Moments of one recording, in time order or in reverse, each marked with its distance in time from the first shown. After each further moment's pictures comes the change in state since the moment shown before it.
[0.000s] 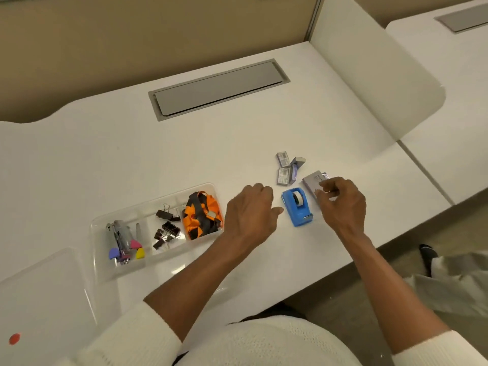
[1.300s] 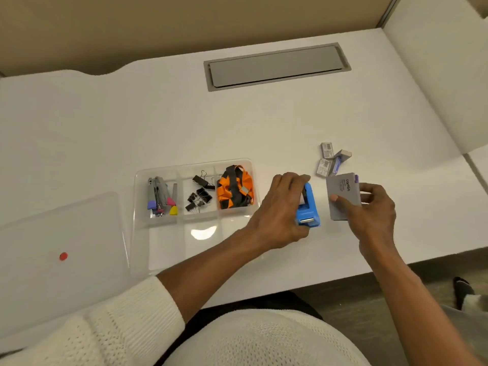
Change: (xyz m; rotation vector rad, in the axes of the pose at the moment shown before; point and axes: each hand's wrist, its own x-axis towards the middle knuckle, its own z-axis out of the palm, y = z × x) left_hand -0.029 0.000 0.021 -0.379 0.056 0.085; right_hand -0.035 -0.045 -0.019 0.259 -0.177 0.328
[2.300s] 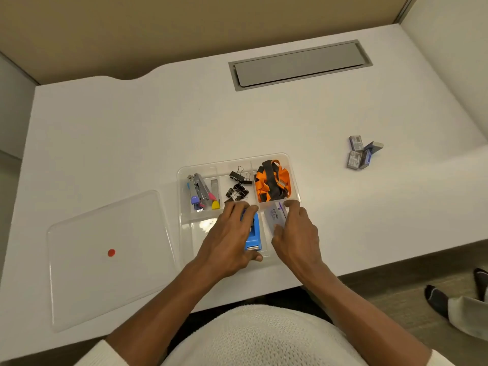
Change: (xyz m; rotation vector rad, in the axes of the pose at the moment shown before) left_hand -0.151 -0.114 -0.079 0.366 -0.097 -0.174; right_hand -0.157 -0.017 0.157 -0.486 -0.346 -0.327
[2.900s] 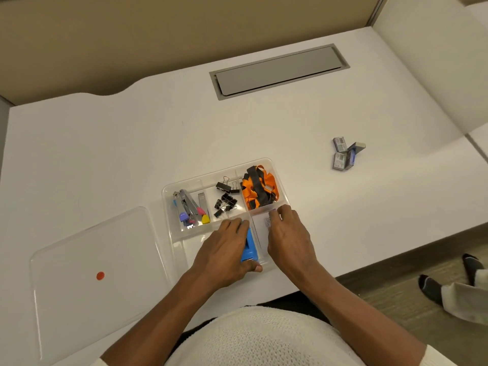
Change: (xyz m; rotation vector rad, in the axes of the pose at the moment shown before) left_hand 0.007 0.003 -0.007 0.093 -0.273 -0.041; right_hand 0.005 0.004 0.004 -0.249 0.089 -0.238
